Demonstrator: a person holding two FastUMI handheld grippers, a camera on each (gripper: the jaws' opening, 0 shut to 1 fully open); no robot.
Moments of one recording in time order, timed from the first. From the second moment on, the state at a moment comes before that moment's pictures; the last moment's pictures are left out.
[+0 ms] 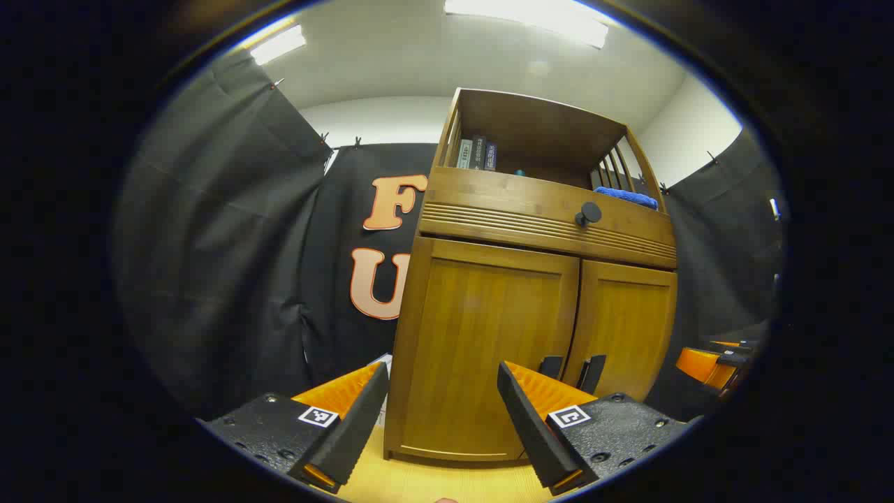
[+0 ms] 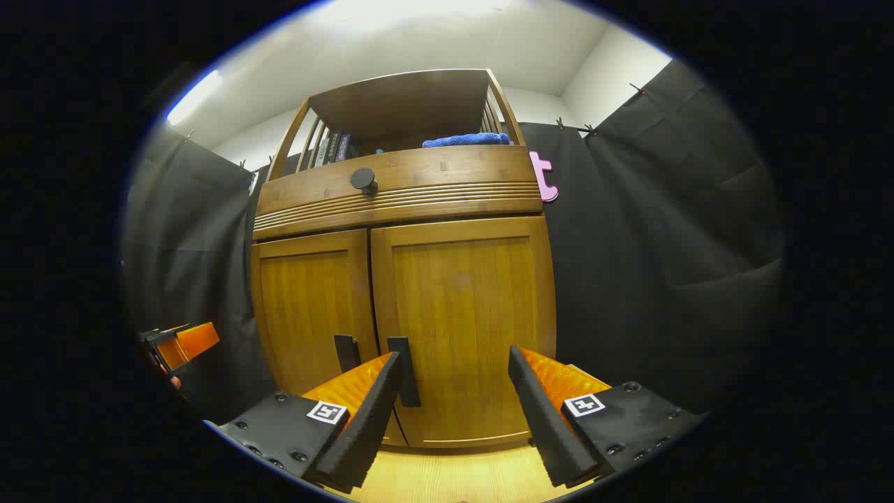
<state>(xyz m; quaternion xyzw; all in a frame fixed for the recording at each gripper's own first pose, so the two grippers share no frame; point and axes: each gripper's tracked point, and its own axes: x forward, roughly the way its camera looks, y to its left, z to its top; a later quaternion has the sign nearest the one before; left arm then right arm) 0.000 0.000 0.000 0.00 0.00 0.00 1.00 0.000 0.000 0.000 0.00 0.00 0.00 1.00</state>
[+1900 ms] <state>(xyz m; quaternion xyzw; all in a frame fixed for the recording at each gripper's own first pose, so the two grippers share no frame) -0.012 0.015 -0.003 0.01 0.00 0.03 1.00 0.130 0.064 -0.045 0.00 0.04 0.07 1.00</state>
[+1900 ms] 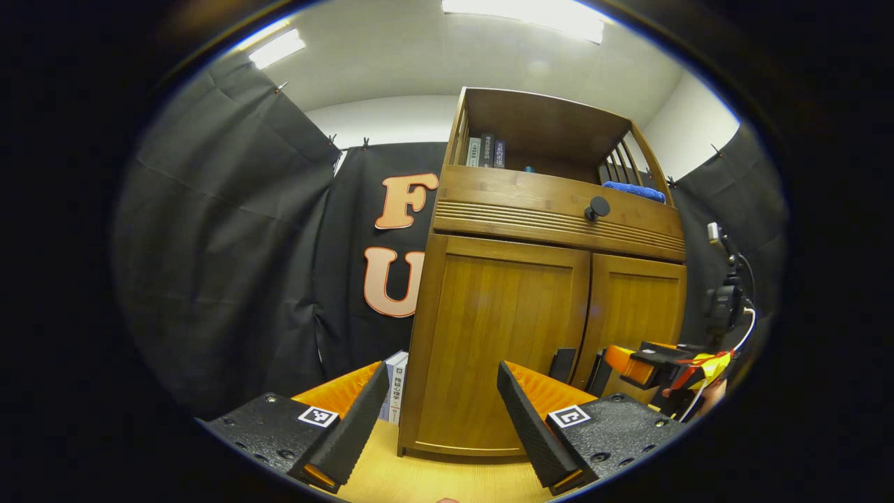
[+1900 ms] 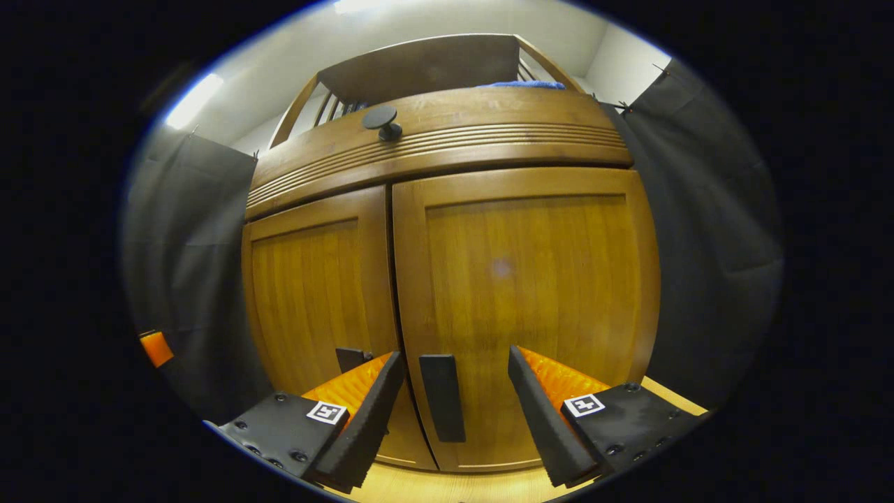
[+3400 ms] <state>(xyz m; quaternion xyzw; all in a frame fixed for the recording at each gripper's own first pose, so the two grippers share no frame) -0.023 0.041 -0.003 0.01 0.01 0.06 1.00 0.166 0.073 -0.100 -0.02 0.11 0.06 0.99</state>
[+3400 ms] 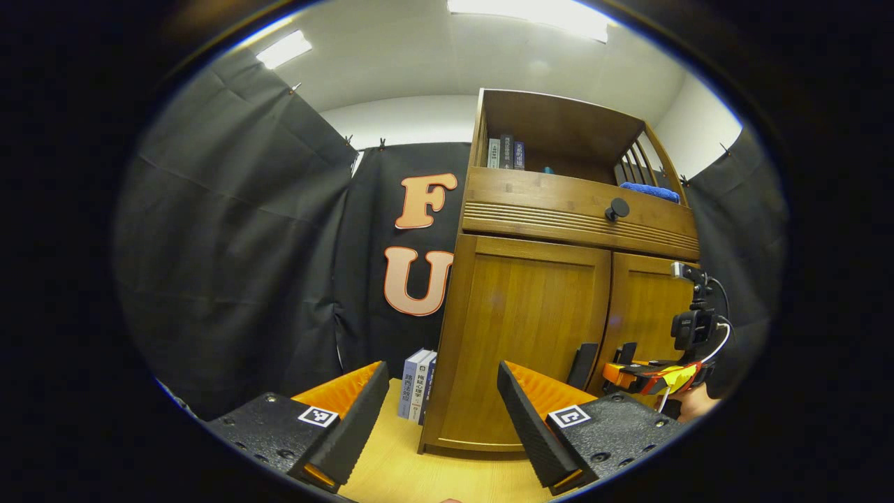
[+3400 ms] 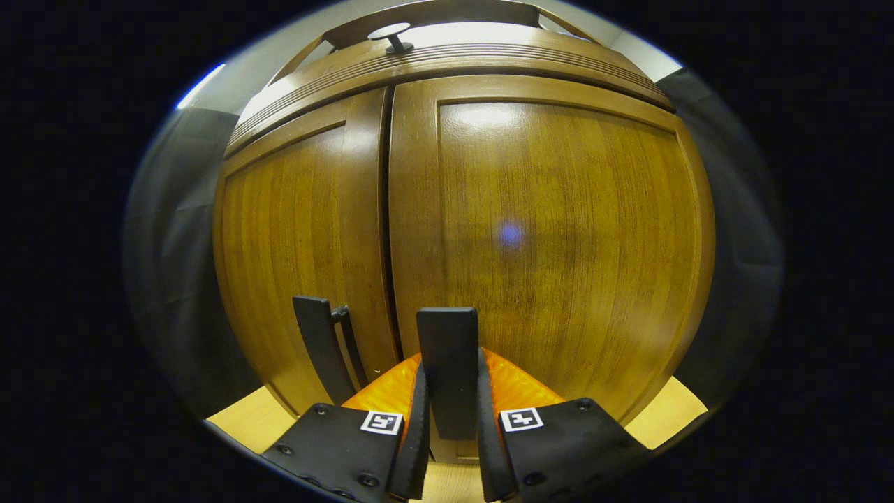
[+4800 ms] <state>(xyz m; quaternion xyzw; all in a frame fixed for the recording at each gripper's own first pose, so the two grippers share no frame) -0.015 -0.008 -0.019 0.03 0.02 -0.02 1.00 0.058 0.029 -0.085 0.00 0.12 0.12 0.99</state>
